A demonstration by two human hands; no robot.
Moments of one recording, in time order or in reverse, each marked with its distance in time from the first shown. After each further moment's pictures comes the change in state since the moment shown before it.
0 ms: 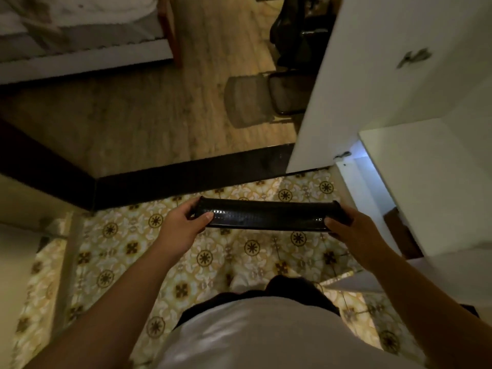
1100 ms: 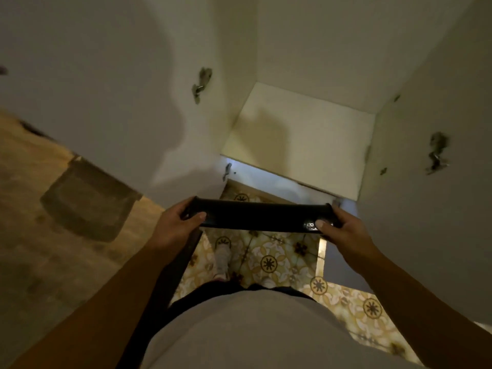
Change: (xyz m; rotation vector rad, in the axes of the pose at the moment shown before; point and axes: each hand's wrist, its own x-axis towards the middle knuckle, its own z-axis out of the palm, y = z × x) left_hand 0.365 0.215 0.334 0.475 -0.843 0.250; right_hand 0.142 0.010 -0.139 0.625 0.864 0.236
